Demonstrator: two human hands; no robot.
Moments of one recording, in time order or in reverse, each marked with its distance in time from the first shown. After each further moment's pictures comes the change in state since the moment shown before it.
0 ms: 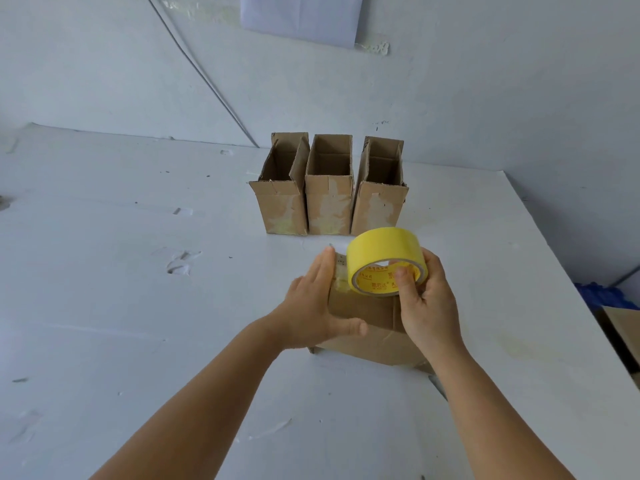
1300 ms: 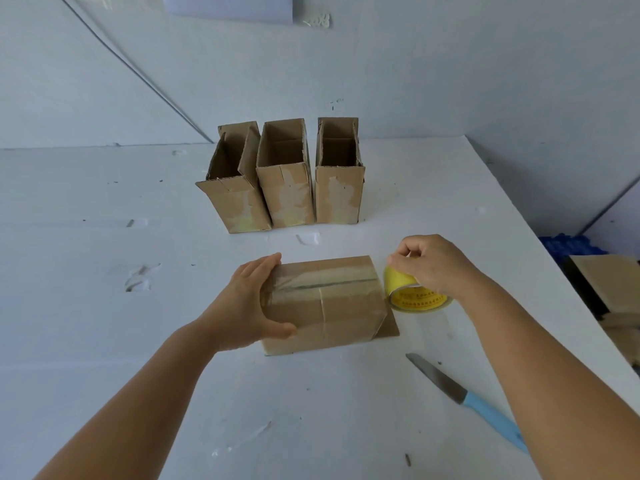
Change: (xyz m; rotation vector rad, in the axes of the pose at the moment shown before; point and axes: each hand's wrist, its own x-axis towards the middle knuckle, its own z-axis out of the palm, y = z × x) left_hand 0.001 -0.036 -0.016 0.176 0.071 -0.022; right_hand 0.058 0.039 -0.062 -0.314 -0.393 0.184
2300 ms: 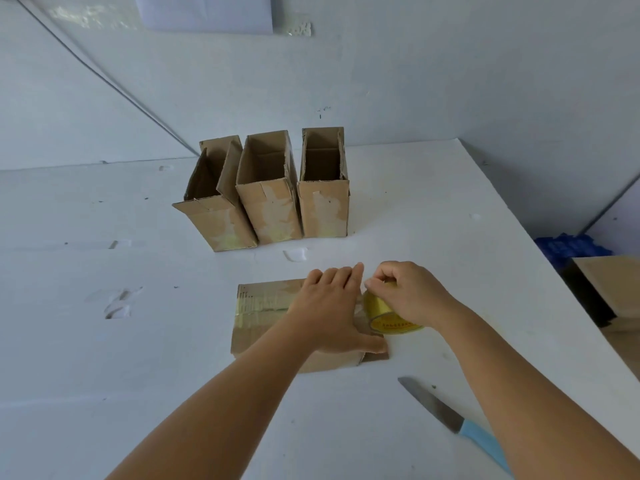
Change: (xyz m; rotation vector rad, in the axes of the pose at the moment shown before) left_hand 0.076 0.098 0.065 0.518 -0.194 0.213; right_hand 0.014 0.013 0.018 -0.040 -0.050 -0.068
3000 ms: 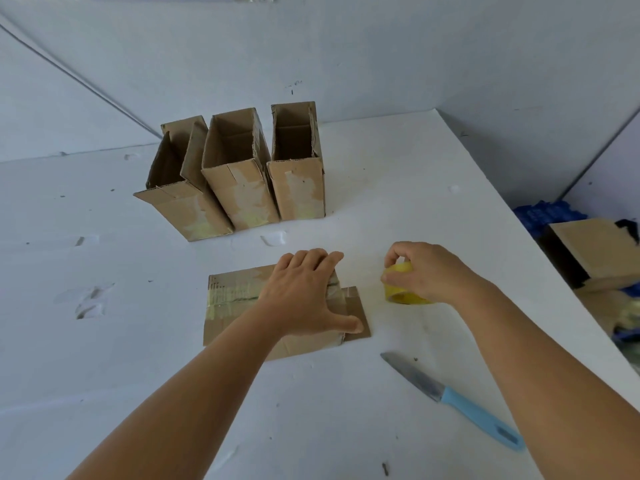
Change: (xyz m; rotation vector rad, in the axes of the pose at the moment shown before) left_hand -0.002 -0.006 0.002 -0.042 0.038 -0.001; right_hand -0.013 0.043 -0.029 -0.155 -0.032 0.129
